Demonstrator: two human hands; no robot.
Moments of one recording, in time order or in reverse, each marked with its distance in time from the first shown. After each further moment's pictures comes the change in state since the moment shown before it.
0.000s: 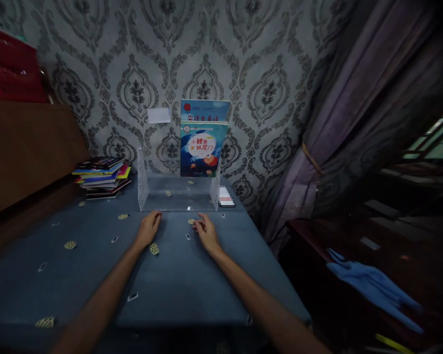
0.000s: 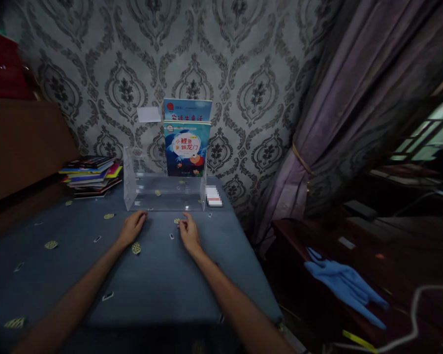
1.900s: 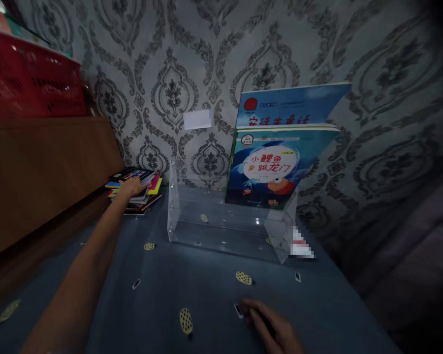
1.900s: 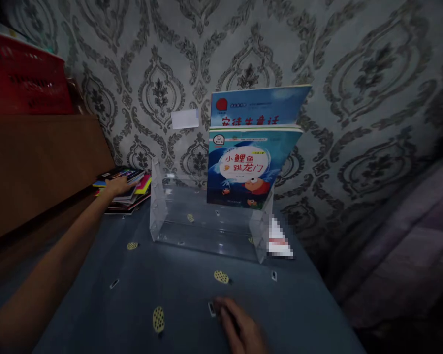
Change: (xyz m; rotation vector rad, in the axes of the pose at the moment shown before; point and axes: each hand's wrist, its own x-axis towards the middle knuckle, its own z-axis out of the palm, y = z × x) left_hand 0.224 -0.148 -0.182 0.903 -0.125 -0.512; right_hand -0.024 -0.010 -0.034 -0.213 -0.236 0.112
